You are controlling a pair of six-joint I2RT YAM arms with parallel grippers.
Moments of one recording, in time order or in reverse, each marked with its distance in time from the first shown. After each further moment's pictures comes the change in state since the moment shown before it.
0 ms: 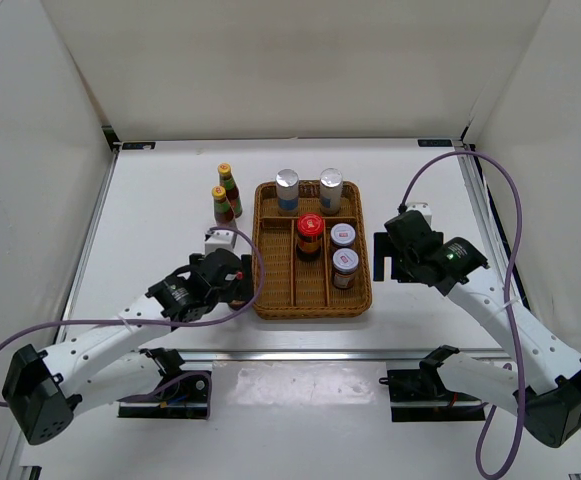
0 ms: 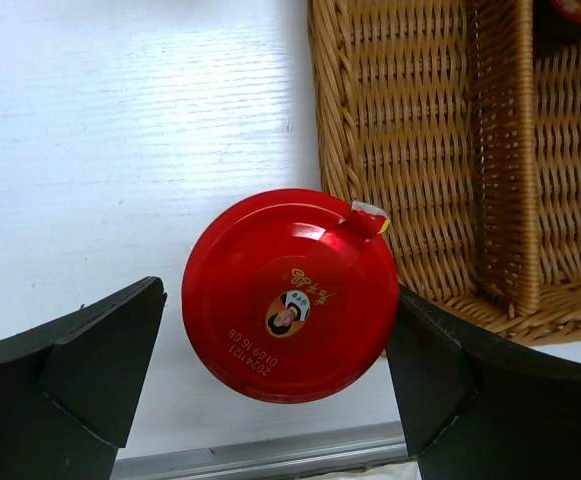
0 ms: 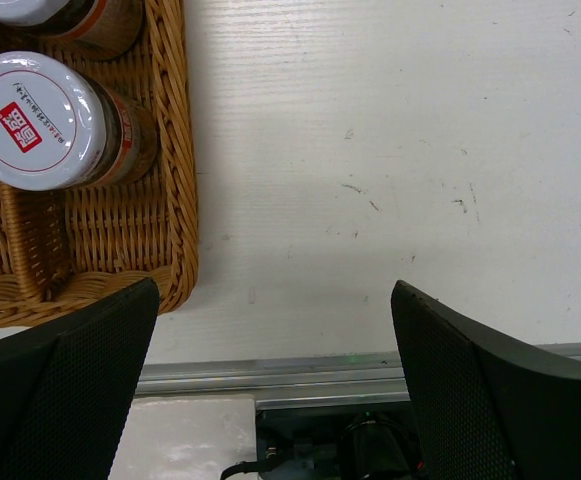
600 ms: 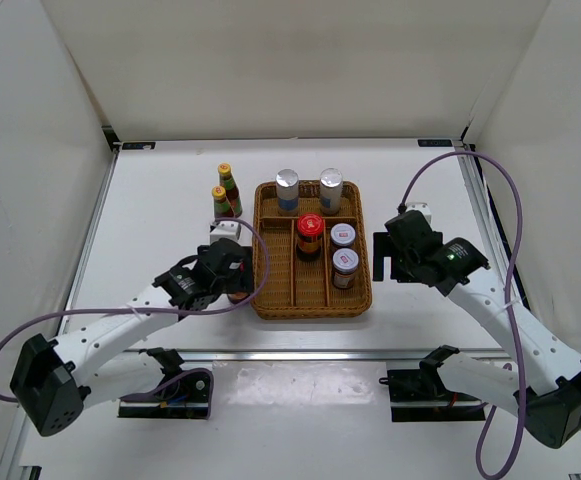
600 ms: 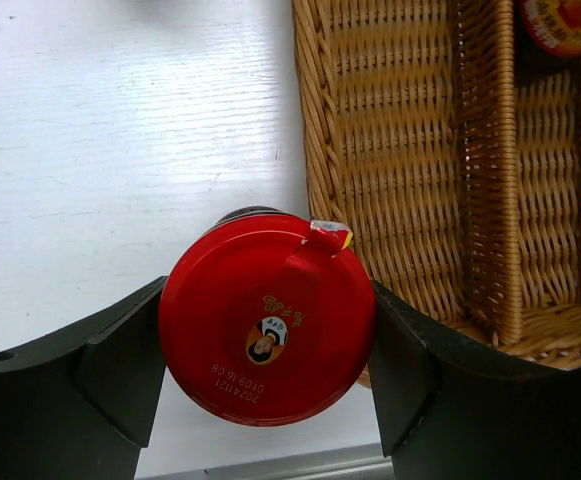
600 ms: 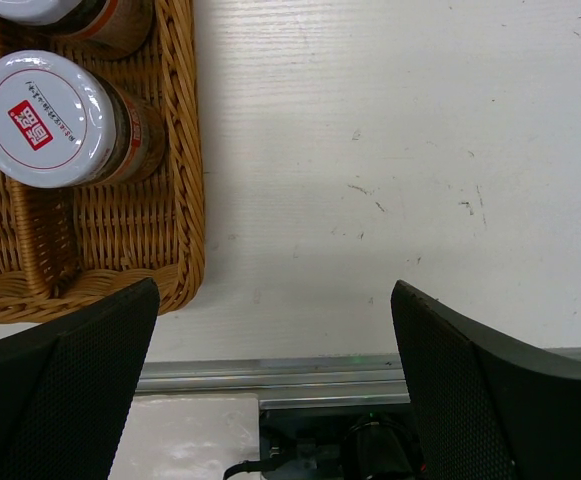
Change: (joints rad) left arm 0.049 0.092 0.041 0.064 0.035 0.035; right arm 0.000 -0.003 0.000 0.006 -0.013 -0.003
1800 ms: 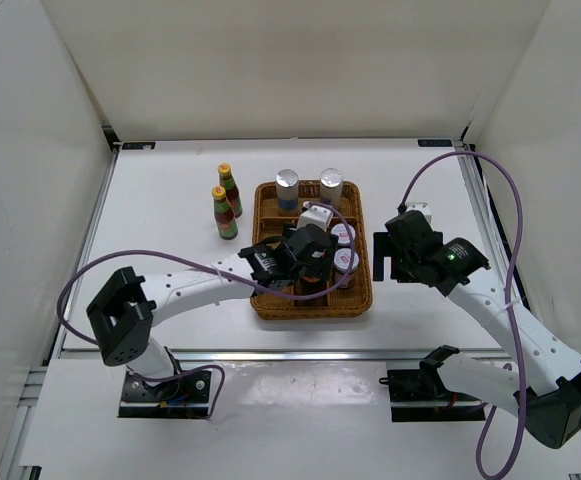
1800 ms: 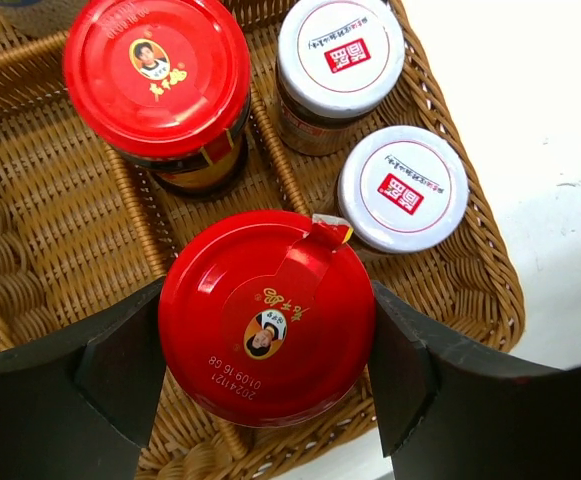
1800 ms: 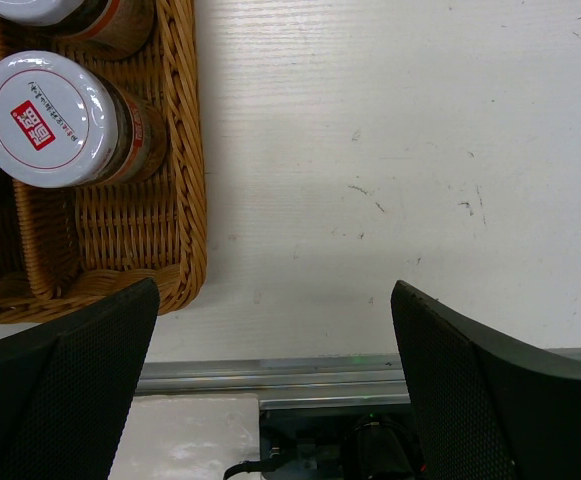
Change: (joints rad) left arm -0.283 0.511 0.446 0.190 -0.042 0.074; right arm 0.000 -0.003 0.000 0.000 0.000 0.000
